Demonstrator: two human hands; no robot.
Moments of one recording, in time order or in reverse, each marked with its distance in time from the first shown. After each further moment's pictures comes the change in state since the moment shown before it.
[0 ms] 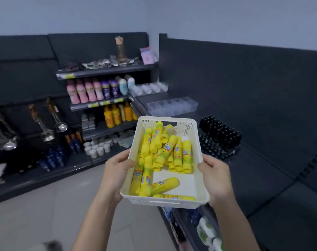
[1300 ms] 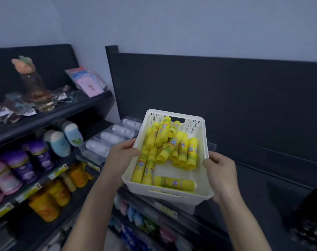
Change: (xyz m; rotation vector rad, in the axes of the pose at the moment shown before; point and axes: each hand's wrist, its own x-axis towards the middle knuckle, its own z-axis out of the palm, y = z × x) left_hand 0.635 0.144 0.022 0.284 -0.605 0.042; right_hand 0.450 -0.020 0.277 -0.029 0.666 -0.119
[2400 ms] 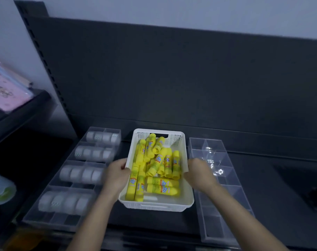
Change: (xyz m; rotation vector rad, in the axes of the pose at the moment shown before) left_hand 0.279 -0.108 -0.050 0.387 -0.339 0.011; right_hand 0.143 0.087 0.154 -1.271 -0.003 0.227
